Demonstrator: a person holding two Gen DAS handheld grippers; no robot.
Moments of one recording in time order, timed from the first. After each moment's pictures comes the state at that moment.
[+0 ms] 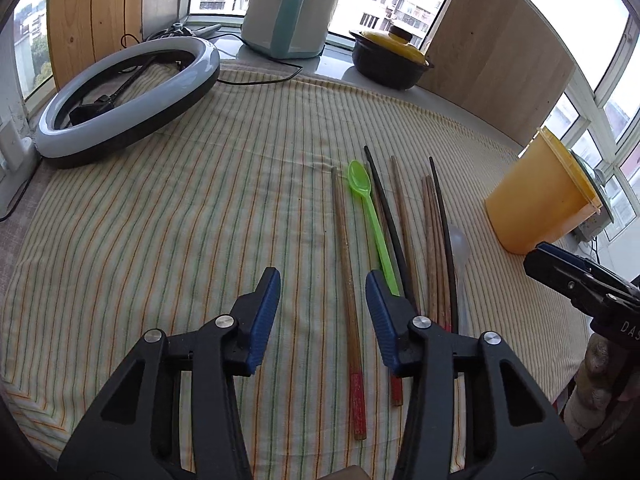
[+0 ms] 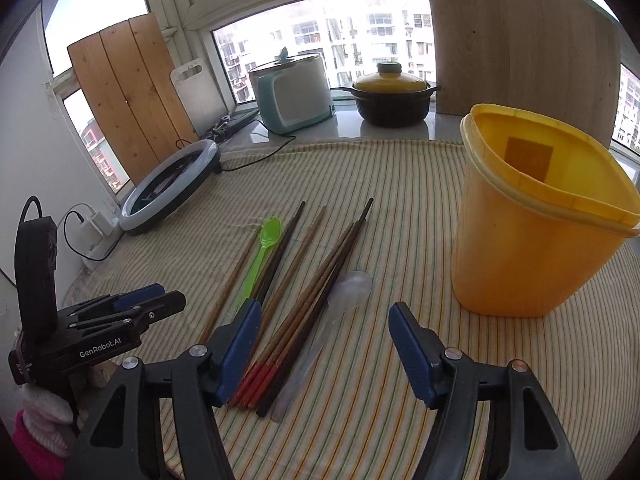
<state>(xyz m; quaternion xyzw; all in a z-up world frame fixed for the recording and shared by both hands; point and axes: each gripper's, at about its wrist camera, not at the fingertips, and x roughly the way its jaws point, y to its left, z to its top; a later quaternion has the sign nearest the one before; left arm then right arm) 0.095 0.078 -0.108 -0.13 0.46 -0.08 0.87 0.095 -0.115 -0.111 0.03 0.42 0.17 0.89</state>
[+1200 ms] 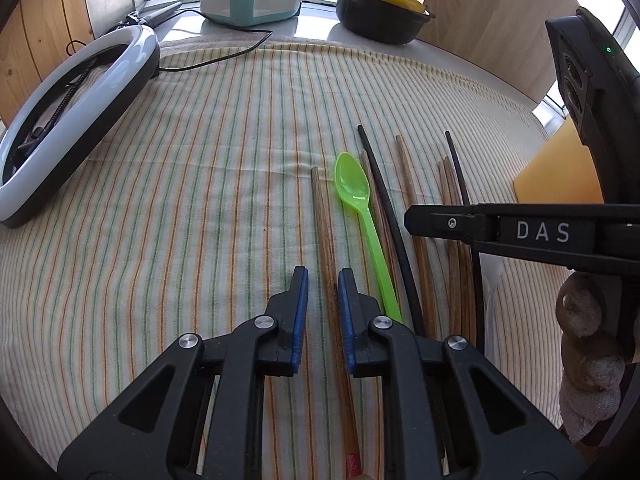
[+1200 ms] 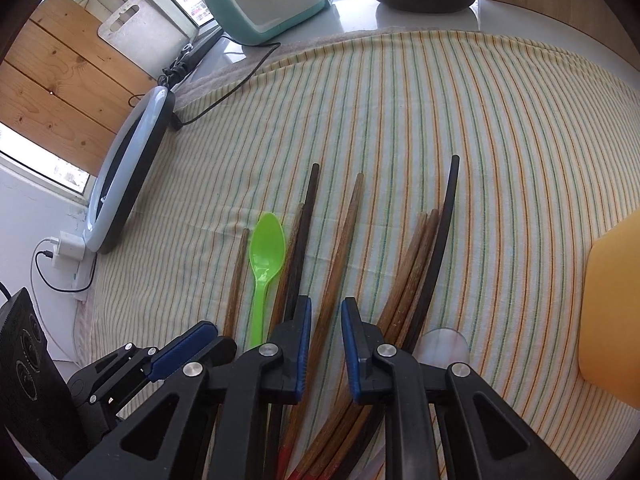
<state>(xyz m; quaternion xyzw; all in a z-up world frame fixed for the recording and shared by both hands) 0.162 0.048 -0.133 -0.06 0.52 -0.09 0.85 0.220 -0.067 -0.169 0.08 0.59 0.16 0.79</state>
